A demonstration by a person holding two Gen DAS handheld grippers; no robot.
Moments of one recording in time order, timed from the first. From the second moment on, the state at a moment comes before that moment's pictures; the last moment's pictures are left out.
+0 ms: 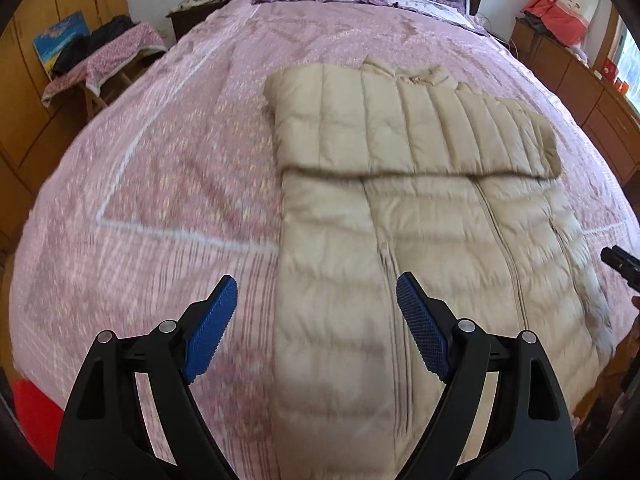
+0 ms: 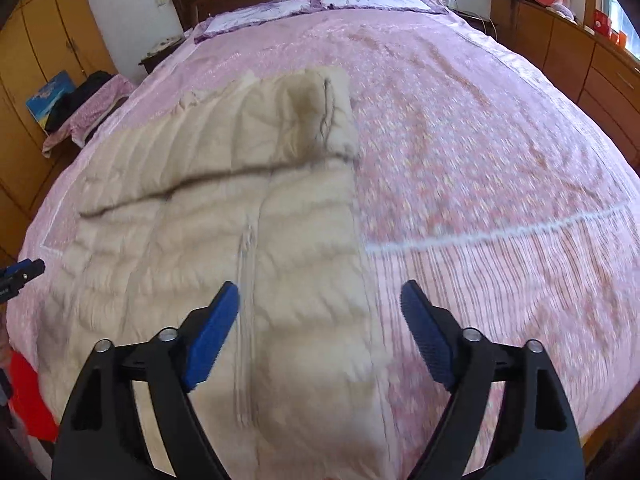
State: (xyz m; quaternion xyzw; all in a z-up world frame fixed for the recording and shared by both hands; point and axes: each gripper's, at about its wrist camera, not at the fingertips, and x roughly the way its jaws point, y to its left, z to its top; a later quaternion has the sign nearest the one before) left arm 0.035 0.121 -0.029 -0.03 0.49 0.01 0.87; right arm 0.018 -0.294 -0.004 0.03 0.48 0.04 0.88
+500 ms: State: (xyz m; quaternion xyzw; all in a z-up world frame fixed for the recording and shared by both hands) left arm -0.026 0.126 -0.063 -0.03 0.54 0.01 0.84; right arm -0.031 -0.298 -0.035 0.04 0.51 0.03 0.86
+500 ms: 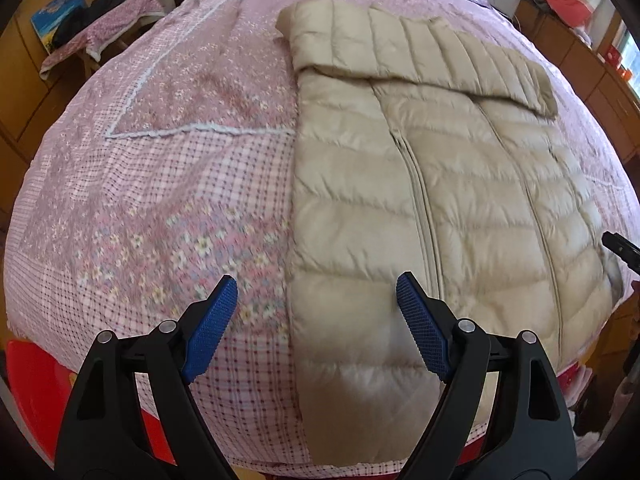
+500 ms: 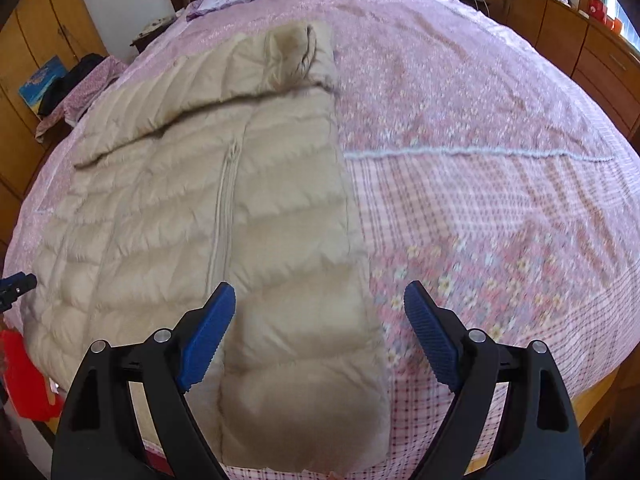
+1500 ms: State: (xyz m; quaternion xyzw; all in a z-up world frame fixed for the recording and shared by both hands) left arm -0.031 0.082 -0.089 -0.09 0.58 -0.07 0.81; right arm -0.039 -0.289 -0.068 0.10 0.53 0.09 0.84
